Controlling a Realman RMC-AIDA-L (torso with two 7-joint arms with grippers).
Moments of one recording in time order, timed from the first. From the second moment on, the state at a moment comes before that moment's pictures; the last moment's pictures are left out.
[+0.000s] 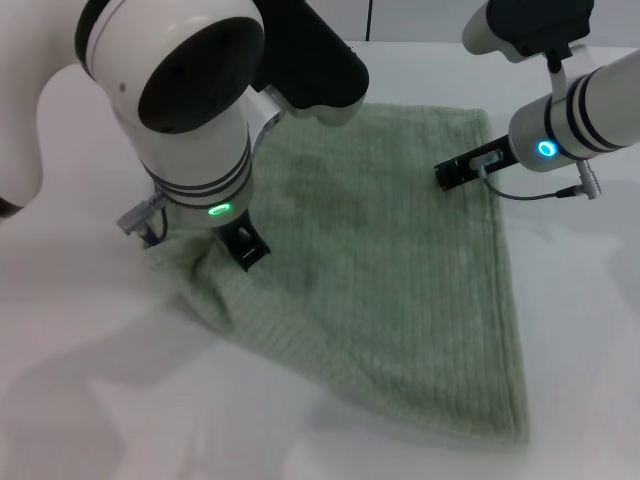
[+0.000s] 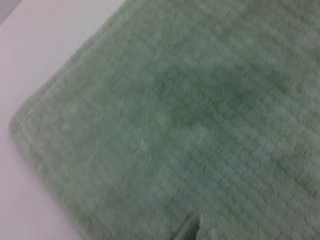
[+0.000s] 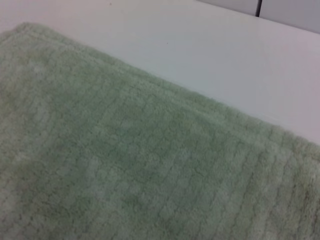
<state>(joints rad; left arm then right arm) -0.77 -2.07 -1.17 -1.47 2.89 -1.61 -0.04 0.85 2.05 1.62 0.70 -2.45 0.86 -0.39</state>
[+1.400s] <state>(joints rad) -0.85 -2.07 -1.09 -1.44 2.89 -1.89 -0.29 0.85 2.05 1.62 0.73 -2.46 0.89 -0.41</state>
